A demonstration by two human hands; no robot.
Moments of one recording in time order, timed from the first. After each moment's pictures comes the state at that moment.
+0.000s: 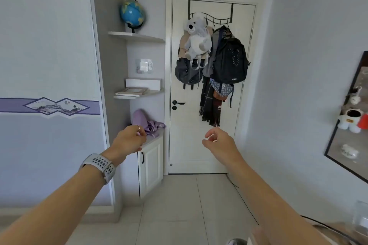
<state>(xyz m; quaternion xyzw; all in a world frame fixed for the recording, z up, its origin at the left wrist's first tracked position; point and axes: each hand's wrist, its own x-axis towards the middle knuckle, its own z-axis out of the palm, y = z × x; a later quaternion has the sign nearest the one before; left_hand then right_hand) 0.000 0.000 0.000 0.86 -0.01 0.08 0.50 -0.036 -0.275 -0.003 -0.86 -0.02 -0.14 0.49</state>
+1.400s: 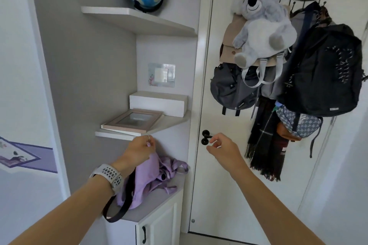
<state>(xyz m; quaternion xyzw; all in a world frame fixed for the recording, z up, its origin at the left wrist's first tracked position) 0.641 0.057 -0.019 0.88 0.04 0.14 0.46 0.659 -0.209 -0.012 -0.86 -0.09 -0.11 0.48</state>
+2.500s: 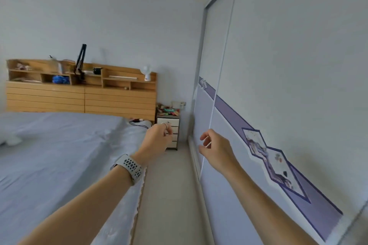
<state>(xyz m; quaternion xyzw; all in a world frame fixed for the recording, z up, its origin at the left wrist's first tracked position) 0.294 0.475 -0.012 0.72 0.53 0.40 0.21 0.482 0.424 -0.009 -0.60 -0.70 0.09 0.38</state>
